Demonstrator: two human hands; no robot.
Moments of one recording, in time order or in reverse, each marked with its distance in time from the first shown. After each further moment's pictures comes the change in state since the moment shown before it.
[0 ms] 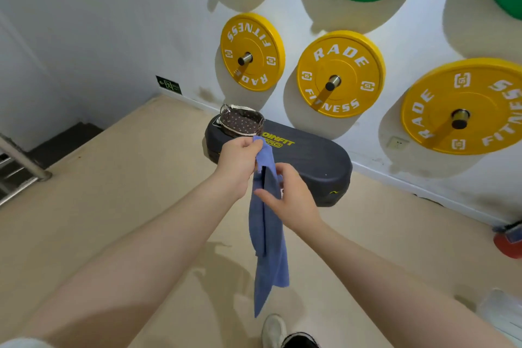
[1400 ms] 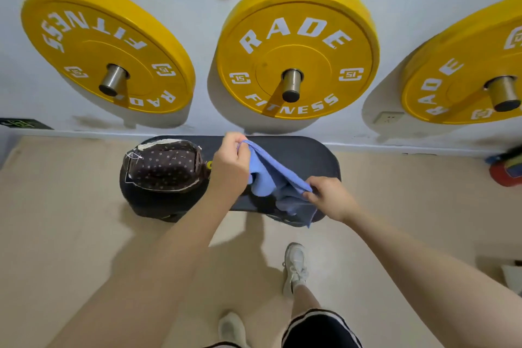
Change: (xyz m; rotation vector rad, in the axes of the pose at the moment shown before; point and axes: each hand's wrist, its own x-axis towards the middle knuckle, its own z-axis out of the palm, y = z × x) left_hand 0.558 0.005 0.215 0.566 -0.366 0.208; right_hand 0.483 0.276 -0.104 -0.196 -0.112 0.481
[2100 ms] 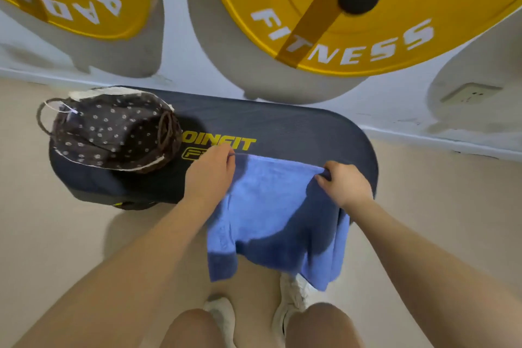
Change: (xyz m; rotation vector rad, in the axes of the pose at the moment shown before) left_hand 0.124 -0.282 0.134 0.650 -0.023 0.060; right_hand 0.210 0.149 0.148 -0.235 0.107 0.227
